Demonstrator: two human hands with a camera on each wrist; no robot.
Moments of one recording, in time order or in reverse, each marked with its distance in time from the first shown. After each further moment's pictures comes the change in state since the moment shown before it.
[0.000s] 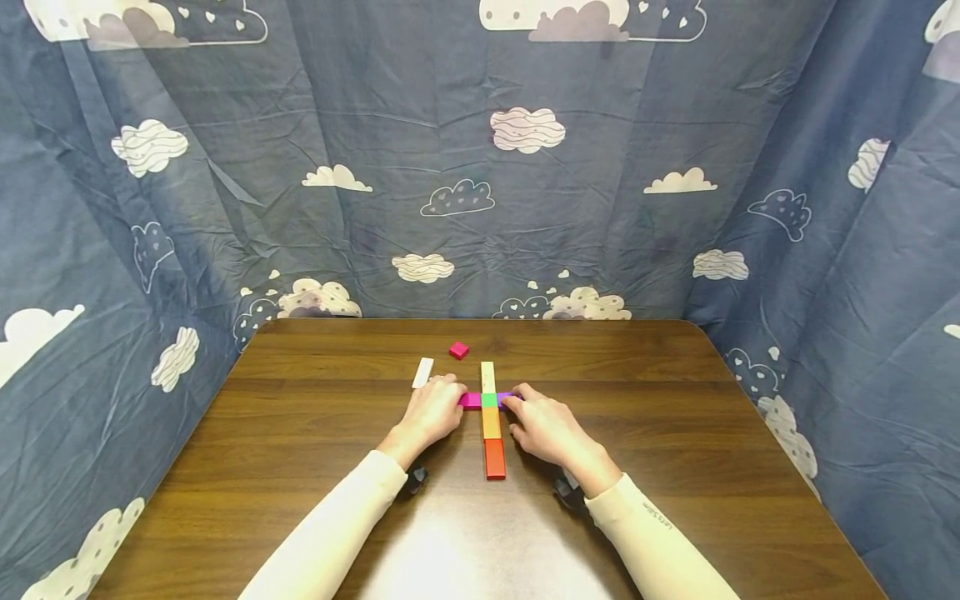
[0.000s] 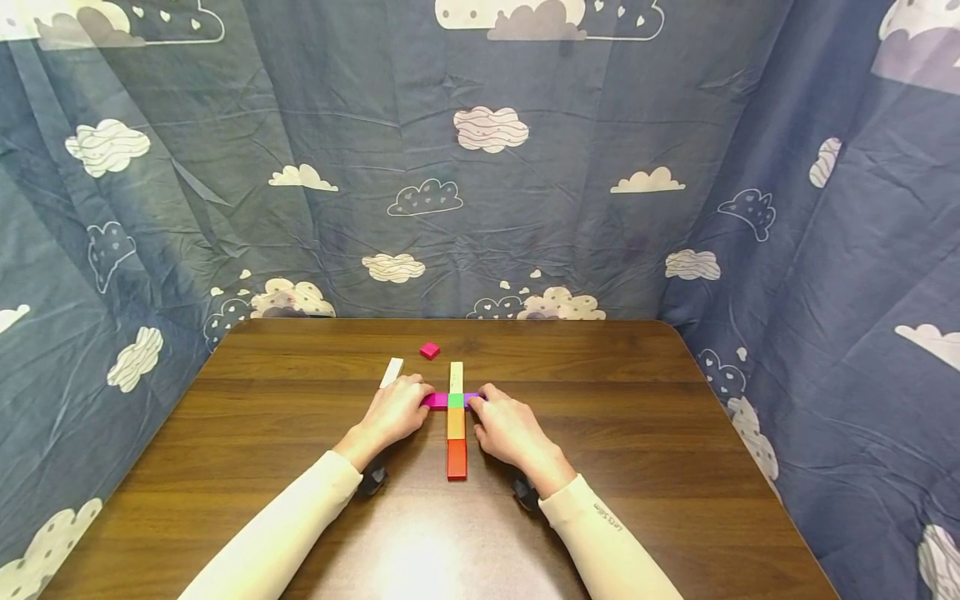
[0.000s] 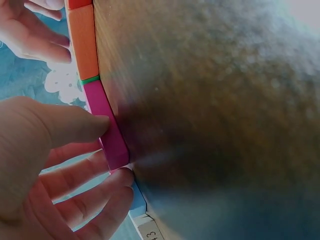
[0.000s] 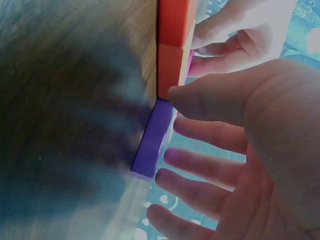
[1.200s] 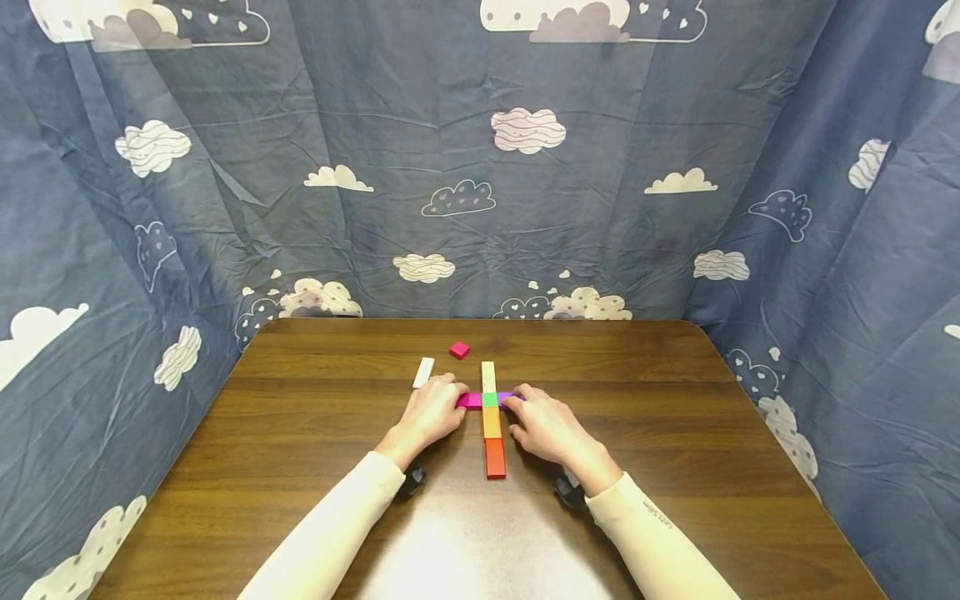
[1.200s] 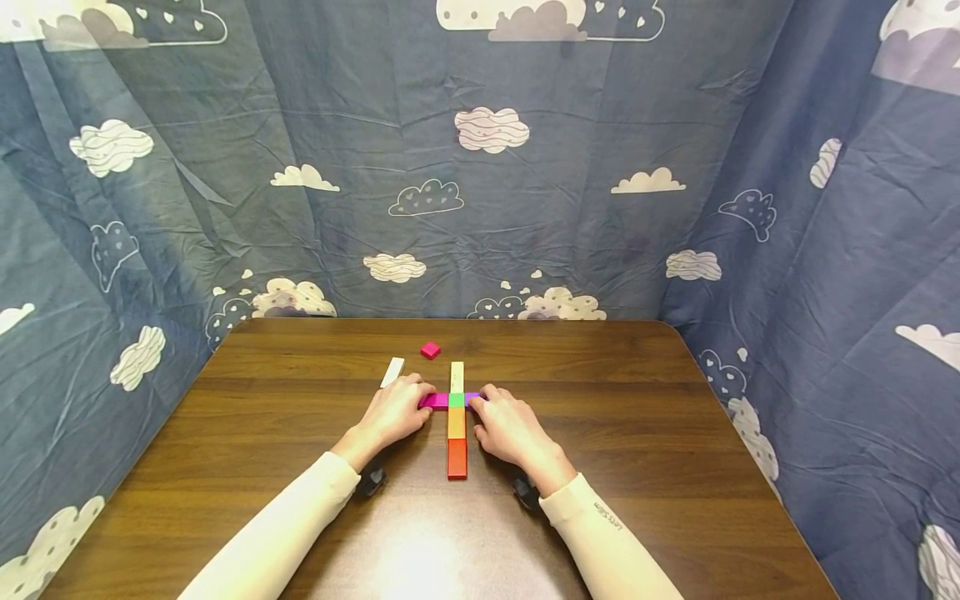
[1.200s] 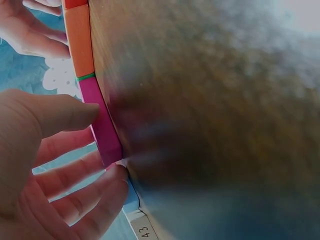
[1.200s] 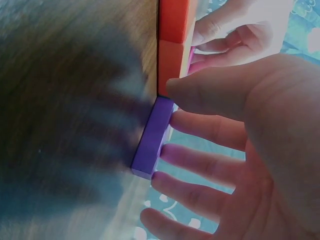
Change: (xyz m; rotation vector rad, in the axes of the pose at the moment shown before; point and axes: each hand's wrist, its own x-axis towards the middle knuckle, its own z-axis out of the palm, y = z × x) left_hand -0.003 -0.003 0.000 -0.060 0.016 -0.003; right_hand -0.001 0.001 -0.001 -0.006 -0.012 -0.020
